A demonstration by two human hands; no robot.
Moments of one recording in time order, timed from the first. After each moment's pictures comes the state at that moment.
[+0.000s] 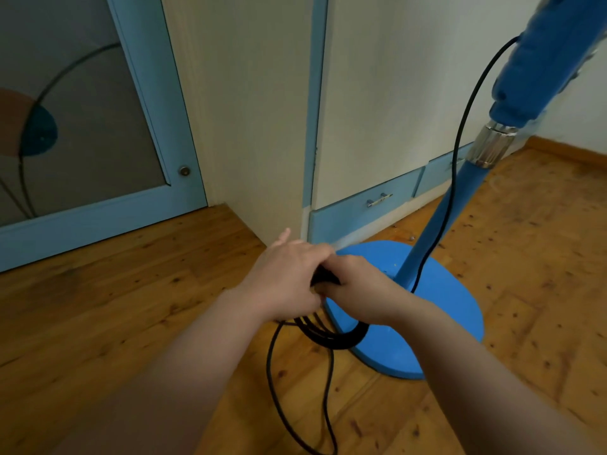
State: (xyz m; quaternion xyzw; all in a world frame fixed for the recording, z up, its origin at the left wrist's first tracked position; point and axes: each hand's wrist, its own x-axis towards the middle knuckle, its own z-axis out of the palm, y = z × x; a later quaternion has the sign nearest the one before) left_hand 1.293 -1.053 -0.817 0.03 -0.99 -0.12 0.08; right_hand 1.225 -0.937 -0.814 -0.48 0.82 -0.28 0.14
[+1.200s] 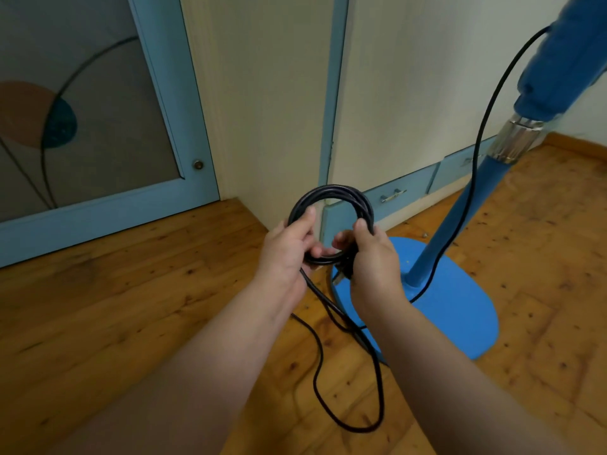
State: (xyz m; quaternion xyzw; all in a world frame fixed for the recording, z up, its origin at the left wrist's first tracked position) left_hand 1.286 -1.047 -0.812 0.24 -0.42 -0.84 0.24; right_hand 1.244 -0.969 -0.818 -0.05 0.60 -0.78 0.18
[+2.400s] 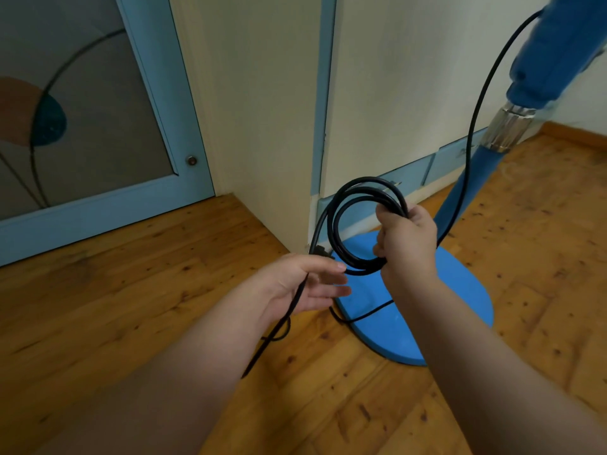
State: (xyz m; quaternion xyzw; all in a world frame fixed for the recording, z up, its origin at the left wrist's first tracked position) left_hand 1.298 -1.050 -0.834 0.25 -0.55 -0.79 -0.09; right_hand 1.207 -0.942 -0.813 -0.02 0.62 -0.78 0.08
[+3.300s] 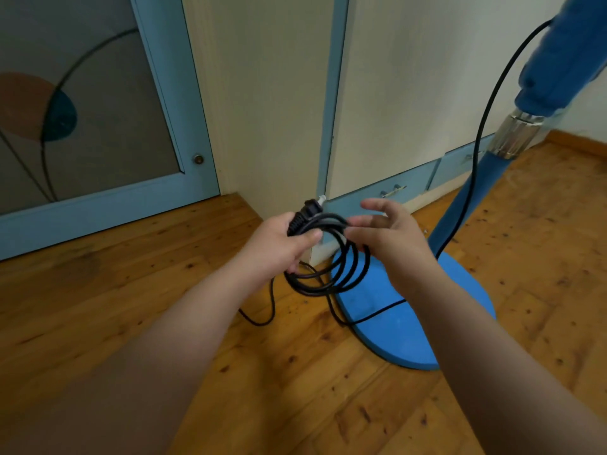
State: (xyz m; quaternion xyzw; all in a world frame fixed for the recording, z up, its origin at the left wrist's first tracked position) left_hand 1.307 -1.072 -0.808 0.20 -0.79 -0.57 0.11; right_hand 1.210 -0.940 -0.808 -0.19 0.70 -0.66 0.20
